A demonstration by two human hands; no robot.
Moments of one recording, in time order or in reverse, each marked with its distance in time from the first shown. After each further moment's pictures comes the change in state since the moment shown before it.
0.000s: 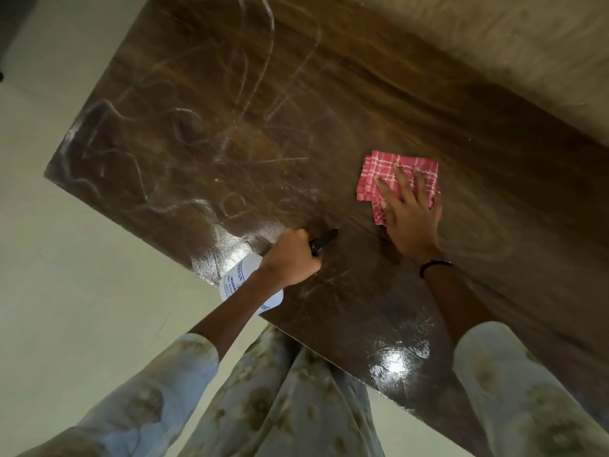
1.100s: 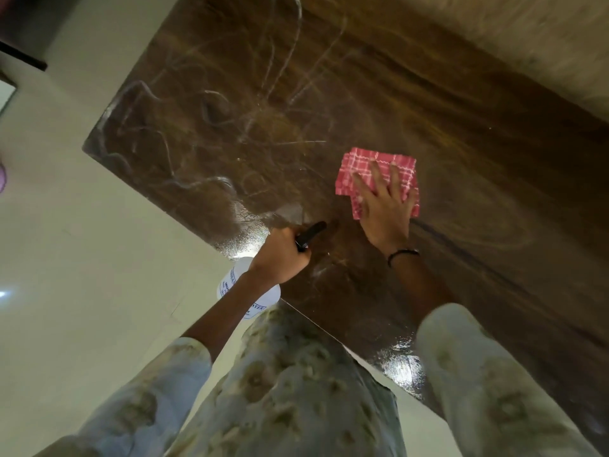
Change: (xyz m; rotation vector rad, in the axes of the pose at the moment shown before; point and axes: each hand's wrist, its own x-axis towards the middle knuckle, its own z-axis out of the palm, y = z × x) left_hand -0.045 -0.036 0.002 -0.084 0.102 -0.089; right_hand -0.011 -0.070 0.012 0.048 -0.060 -0.045
